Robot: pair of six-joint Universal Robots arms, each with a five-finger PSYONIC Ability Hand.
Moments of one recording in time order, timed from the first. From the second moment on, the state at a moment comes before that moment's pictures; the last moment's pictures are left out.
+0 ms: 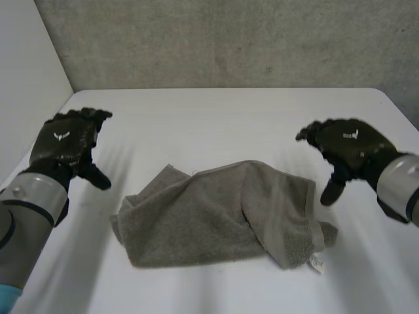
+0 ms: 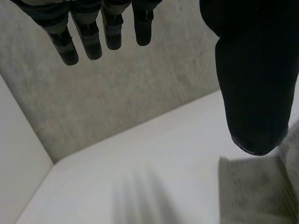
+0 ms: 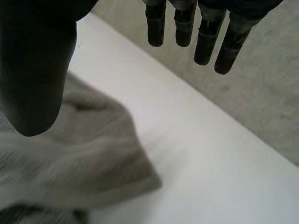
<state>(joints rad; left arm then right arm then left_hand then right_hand) 4.42 -1.57 -1.89 3.39 -1.58 3.24 1.82 -1.49 1.62 0.20 1.28 2.77 0.20 0.21 0.20 0.20 0.03 0.24 0.25 0.25 0.26 0.06</state>
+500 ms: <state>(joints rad) 4.35 -1.86 -1.65 3.09 -1.53 3.11 1.92 -0.90 1.02 0.31 1.29 2.93 0.40 0.40 0.40 0.40 0.23 0.24 0.25 0.25 0.26 0.06</state>
